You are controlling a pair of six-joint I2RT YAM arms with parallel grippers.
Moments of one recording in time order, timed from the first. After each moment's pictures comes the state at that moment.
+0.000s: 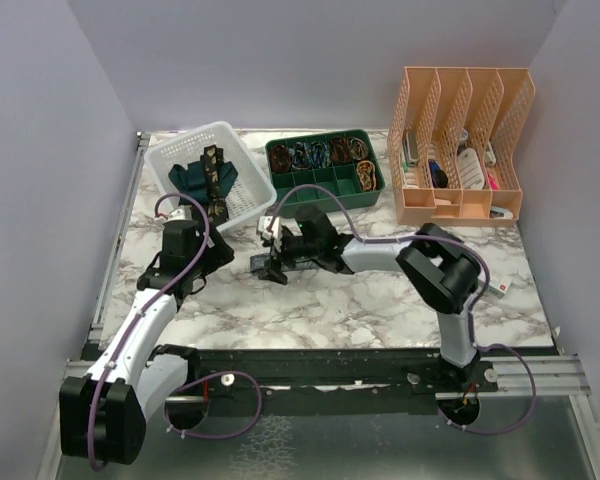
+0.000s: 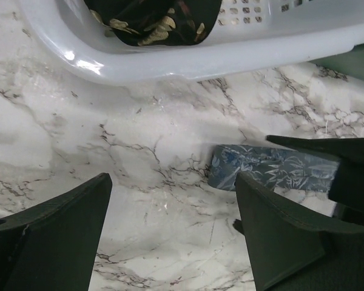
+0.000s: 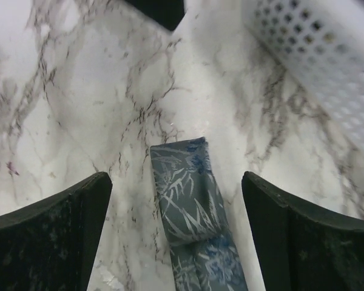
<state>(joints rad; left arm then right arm) -0.14 0.93 0.57 -0.35 -0.02 -0.61 0.85 2.06 1.18 0.38 -0.61 -0.38</state>
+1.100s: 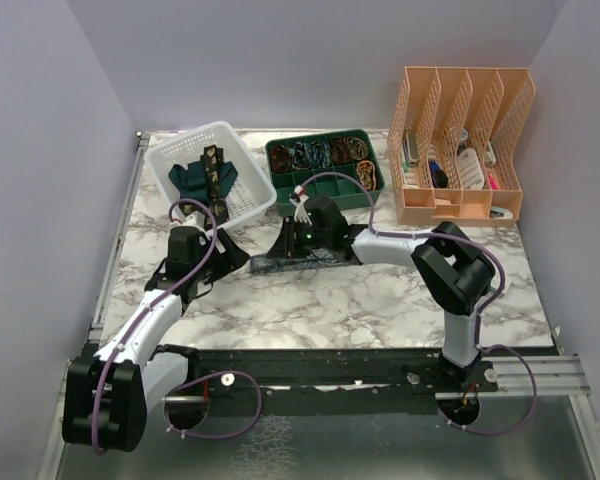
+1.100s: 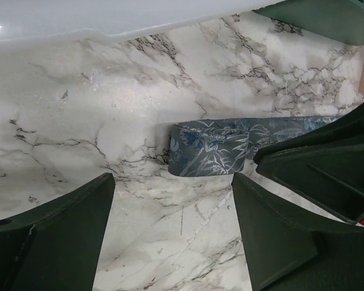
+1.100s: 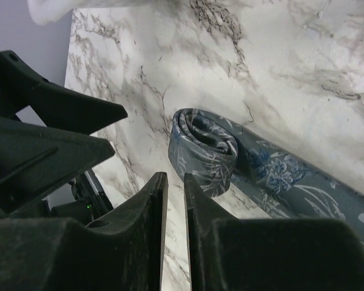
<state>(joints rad) -0.14 1.00 0.45 -0.12 0.23 -0.64 0.79 1.93 1.14 0.23 -0.41 0.74</state>
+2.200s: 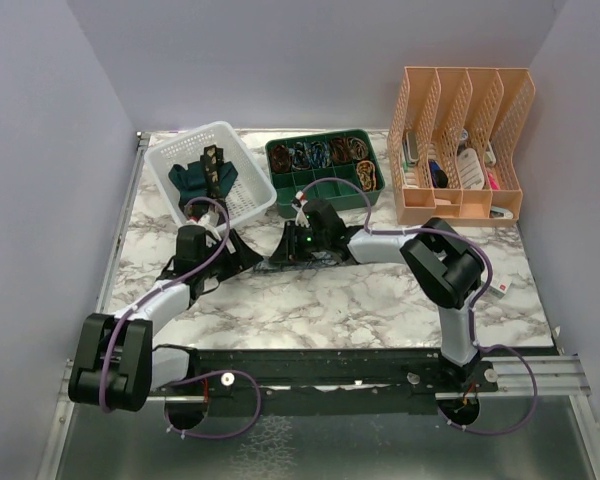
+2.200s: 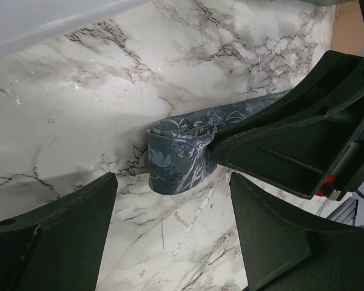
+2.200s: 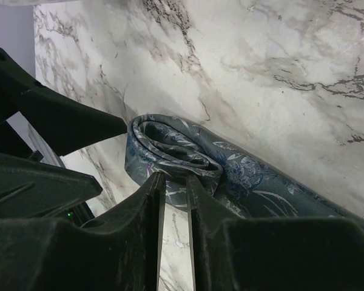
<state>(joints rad) -0.15 1.19 0.40 0.15 0.42 -0.65 0.77 2.01 1.16 0.21 -0.40 0.74</state>
